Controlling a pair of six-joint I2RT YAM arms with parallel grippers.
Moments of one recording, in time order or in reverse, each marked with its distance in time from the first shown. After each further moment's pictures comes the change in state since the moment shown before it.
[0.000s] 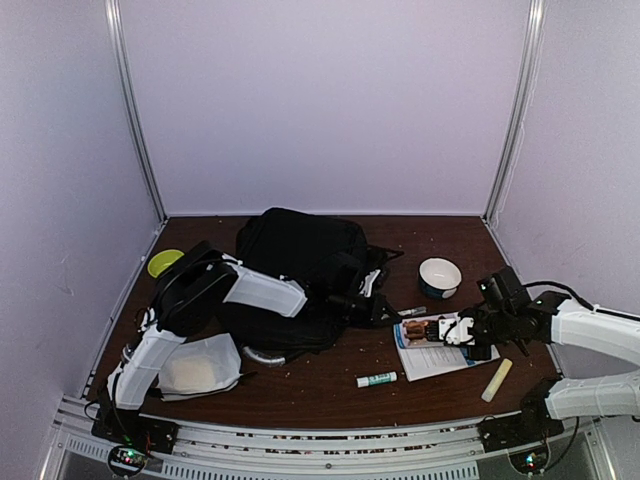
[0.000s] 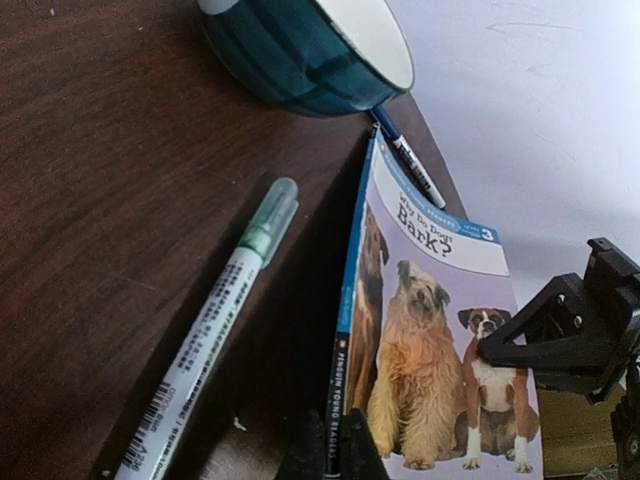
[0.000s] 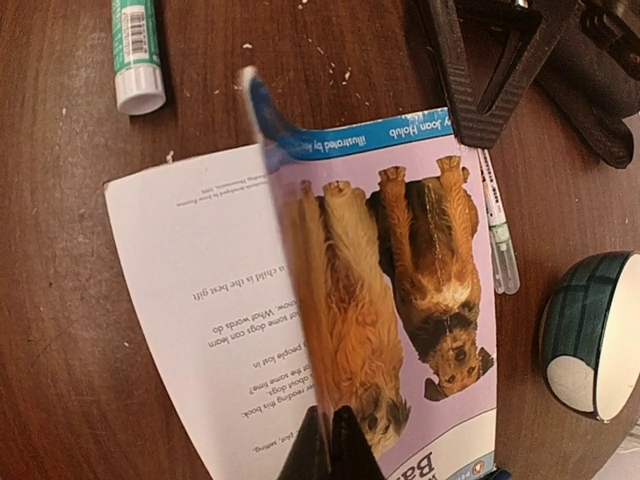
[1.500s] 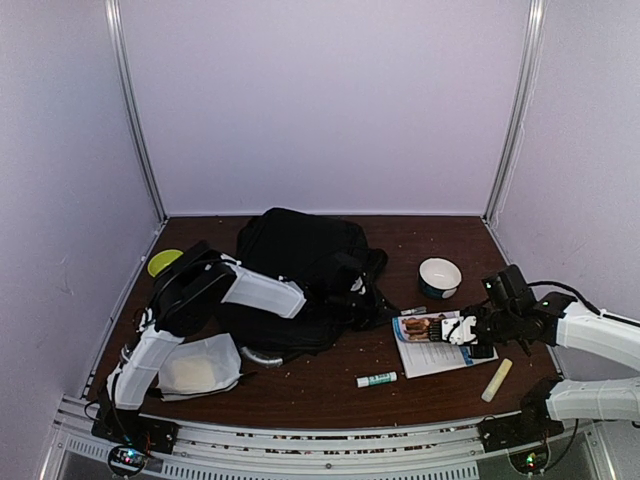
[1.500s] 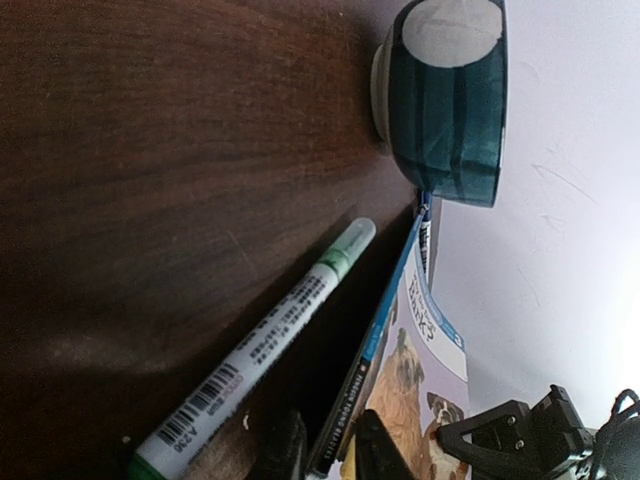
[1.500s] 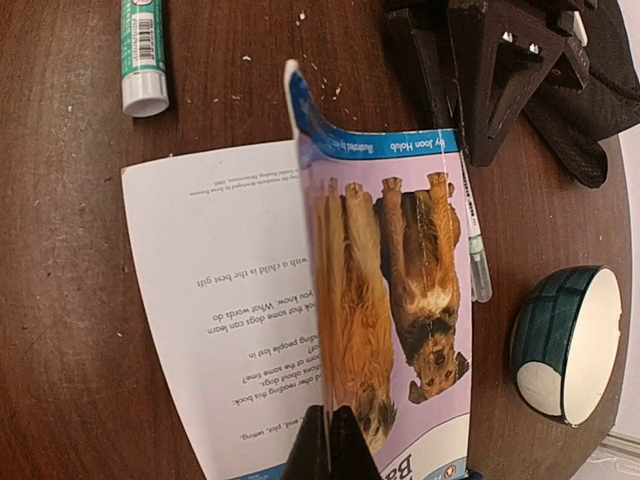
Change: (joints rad) left arm -0.006 -0.015 -0.026 0.028 -0.113 -0.536; right arm 0.000 -0.056 -0.001 -0.008 -0.002 -0.052
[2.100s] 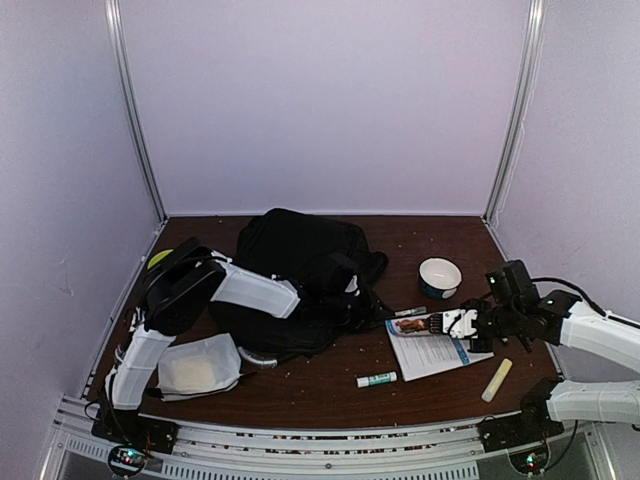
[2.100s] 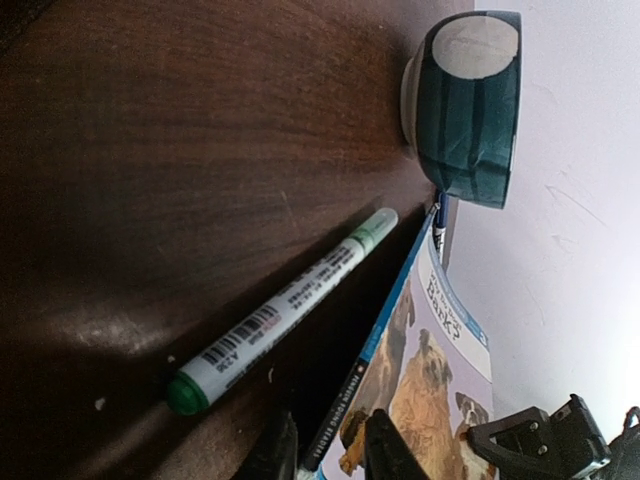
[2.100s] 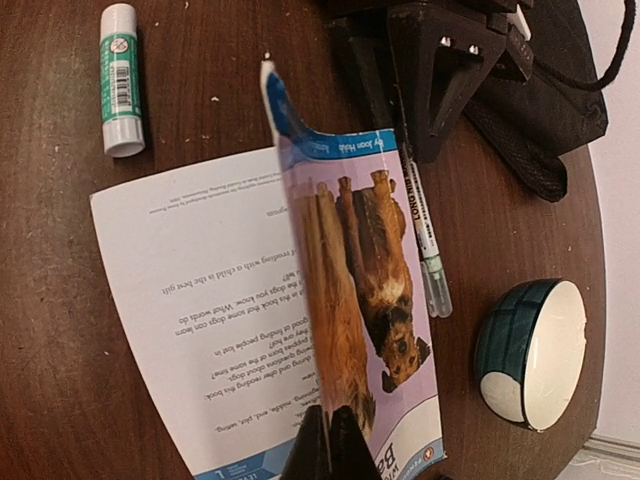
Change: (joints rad) left arm -0.006 -0.076 -0.079 -0.051 -0.061 -0.037; right arm 0.000 -0.033 0.023 0.018 -0.005 0.021
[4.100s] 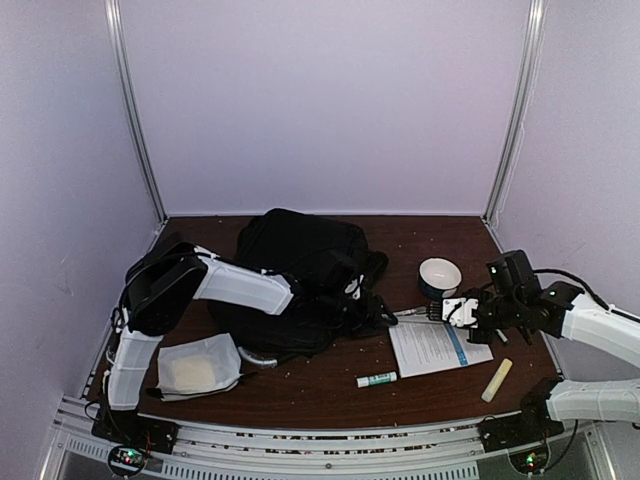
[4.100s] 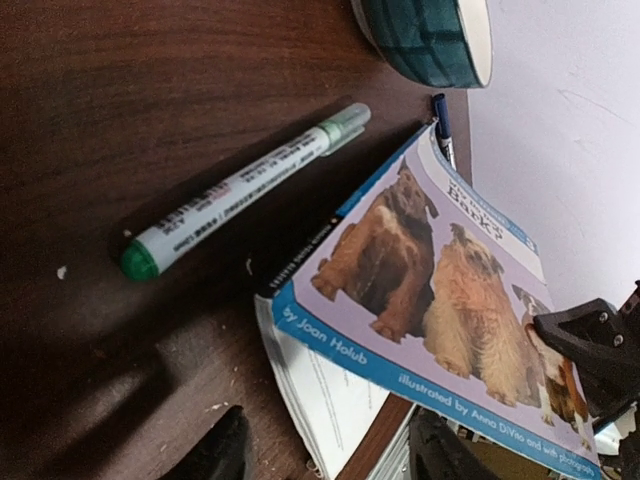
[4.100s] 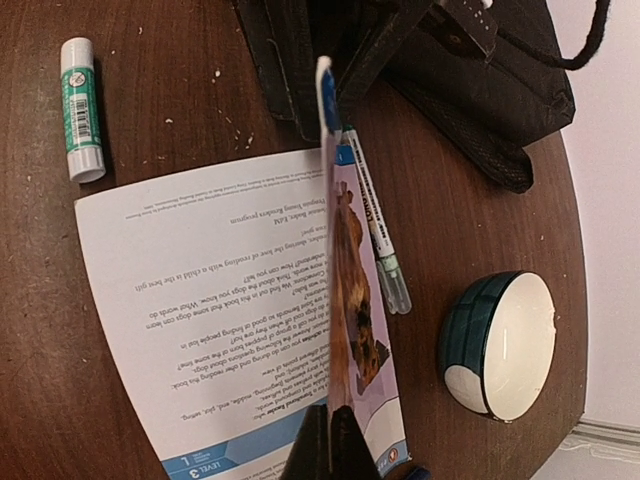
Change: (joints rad) left arm -0.016 -0.108 -0.050 -0.148 0.063 0.256; right arm 0.000 0.016 0.069 -0.024 0.035 0.041
